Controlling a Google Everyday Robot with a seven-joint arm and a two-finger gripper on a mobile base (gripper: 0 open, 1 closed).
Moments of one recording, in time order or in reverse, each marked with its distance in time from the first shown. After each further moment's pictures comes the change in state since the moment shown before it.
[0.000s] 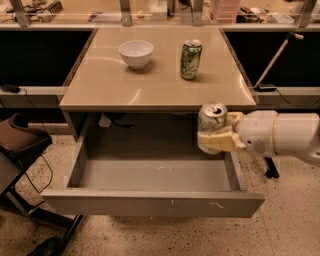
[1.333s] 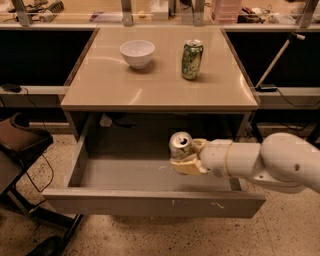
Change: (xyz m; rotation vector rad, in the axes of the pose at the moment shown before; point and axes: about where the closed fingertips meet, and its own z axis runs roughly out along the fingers) arm 0.073 0.030 0.089 -0.041 0.040 -0.078
